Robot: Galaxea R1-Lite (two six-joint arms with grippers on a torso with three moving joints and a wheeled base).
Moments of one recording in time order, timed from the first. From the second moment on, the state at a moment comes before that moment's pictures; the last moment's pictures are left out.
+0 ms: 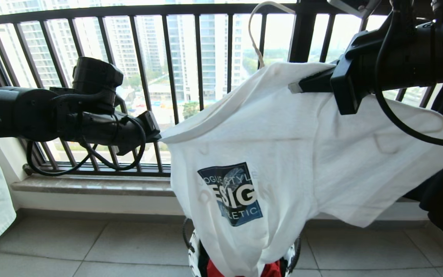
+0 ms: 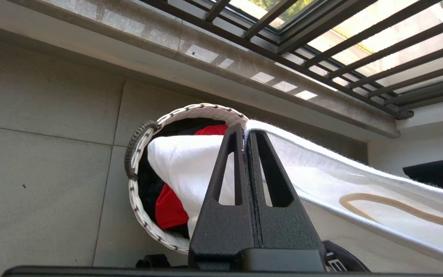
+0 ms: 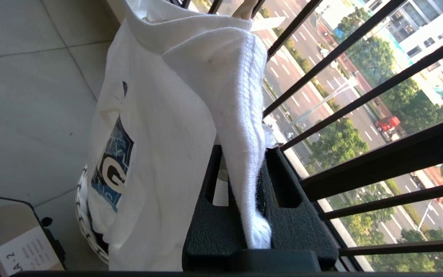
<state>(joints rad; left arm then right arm) -0.27 1.77 -1.44 0.17 -0.10 -0.62 0.52 1.63 -1.81 0.49 0.15 -0.50</state>
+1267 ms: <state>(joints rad) -0.40 1.62 -1.42 0.22 -0.10 -0.63 0.64 1.71 -1.36 -0.05 0.18 -0.20</state>
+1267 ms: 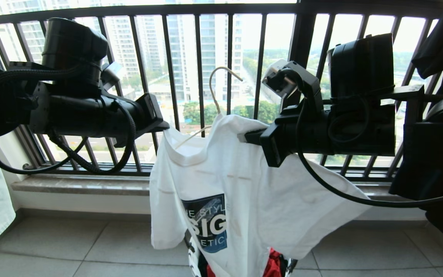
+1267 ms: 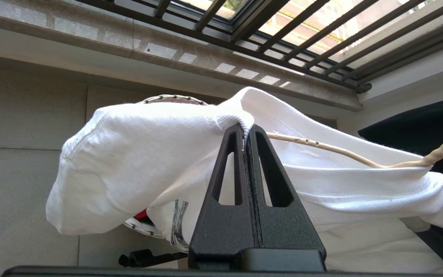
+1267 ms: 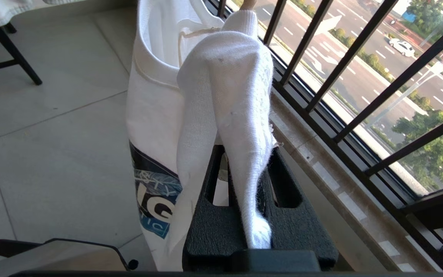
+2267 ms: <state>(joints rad) -0.52 1.64 -1.68 0.38 -0.11 -0.41 0.68 1.54 -1.15 -0.23 0.29 0.23</state>
